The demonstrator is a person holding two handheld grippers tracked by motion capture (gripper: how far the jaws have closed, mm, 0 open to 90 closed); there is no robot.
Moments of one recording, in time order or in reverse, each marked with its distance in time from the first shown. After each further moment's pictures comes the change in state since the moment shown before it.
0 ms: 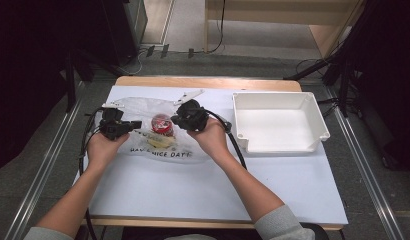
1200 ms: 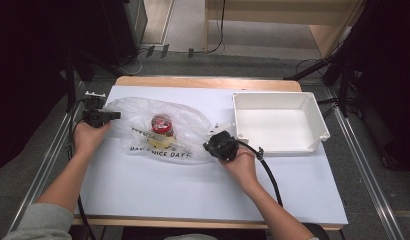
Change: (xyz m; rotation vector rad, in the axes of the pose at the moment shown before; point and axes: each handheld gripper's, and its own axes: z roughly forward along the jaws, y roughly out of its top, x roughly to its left) left arm 0.080 0.013 -0.004 0.034 0.158 -0.125; right arm -0.011 -0.114 -0.033 0.105 -0.096 0.043
